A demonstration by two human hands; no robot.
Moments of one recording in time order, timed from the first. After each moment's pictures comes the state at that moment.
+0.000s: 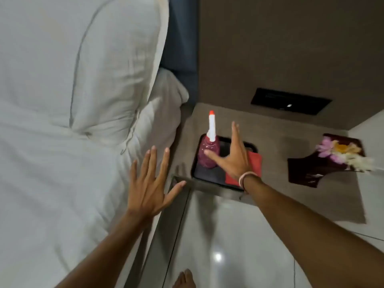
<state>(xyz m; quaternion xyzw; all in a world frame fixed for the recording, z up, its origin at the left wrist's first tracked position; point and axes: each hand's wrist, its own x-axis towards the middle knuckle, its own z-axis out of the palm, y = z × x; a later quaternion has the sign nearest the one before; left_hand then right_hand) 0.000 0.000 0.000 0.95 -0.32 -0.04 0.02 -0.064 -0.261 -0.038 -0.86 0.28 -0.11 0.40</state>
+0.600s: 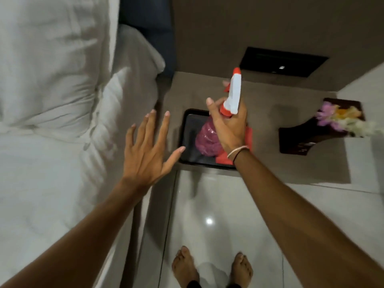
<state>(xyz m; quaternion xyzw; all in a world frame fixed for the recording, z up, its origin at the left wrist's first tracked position) 0.050 -0.050 -0.029 0.91 -0.41 0.00 0.03 -0.026 -0.259 -0.036 -0.69 0.33 -0.36 0.54</state>
